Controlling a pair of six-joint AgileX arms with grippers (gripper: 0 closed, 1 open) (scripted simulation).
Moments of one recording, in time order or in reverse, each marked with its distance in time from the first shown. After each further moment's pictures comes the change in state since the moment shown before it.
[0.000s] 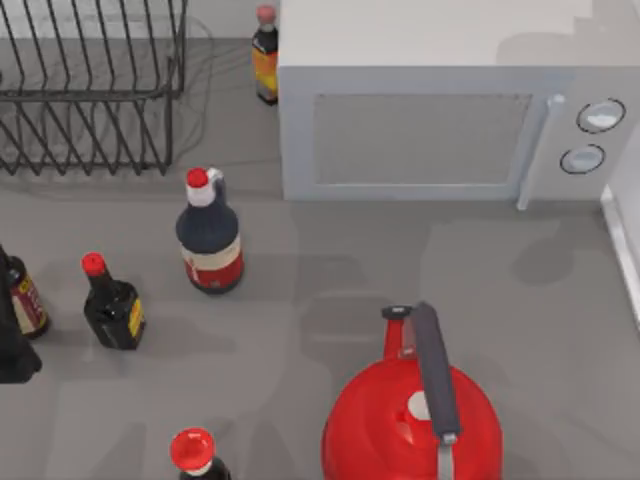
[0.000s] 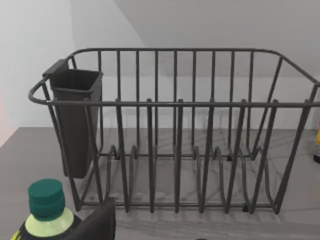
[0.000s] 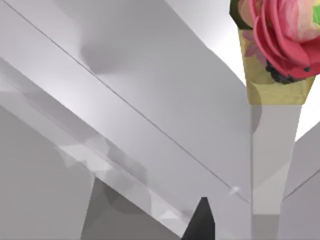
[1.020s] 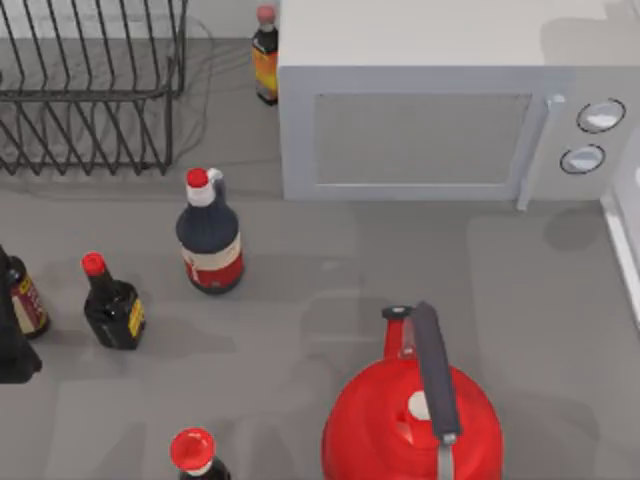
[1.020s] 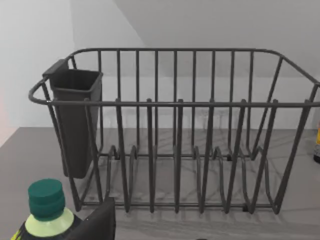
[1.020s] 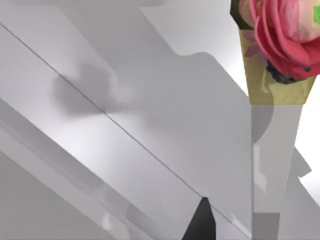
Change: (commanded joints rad) left arm 0.000 0.000 0.000 0.000 0.000 0.000; right arm -0.006 0.218 0.314 -0.021 -0.002 -0.026
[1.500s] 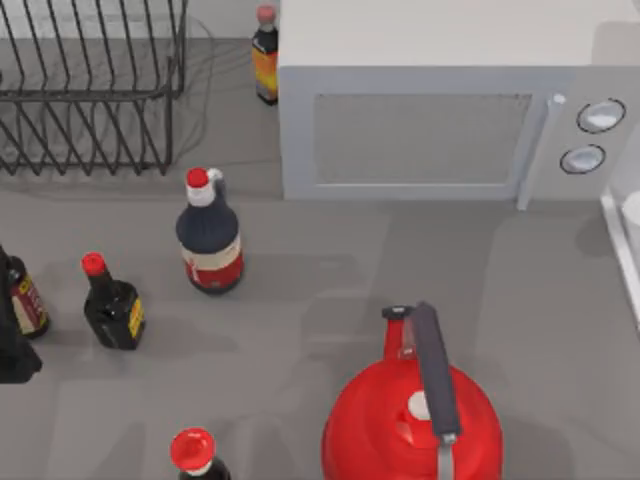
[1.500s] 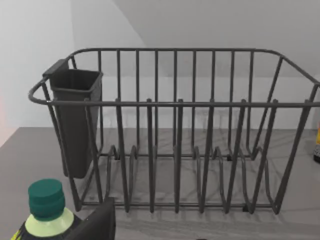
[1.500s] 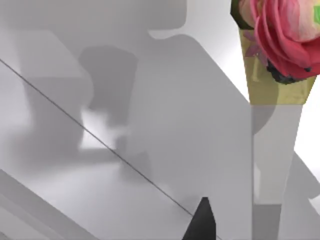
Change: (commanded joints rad) left arm 0.000 0.000 0.000 0.000 0.000 0.000; right arm -0.003 -0.116 -0.393 0.251 -0.002 0.000
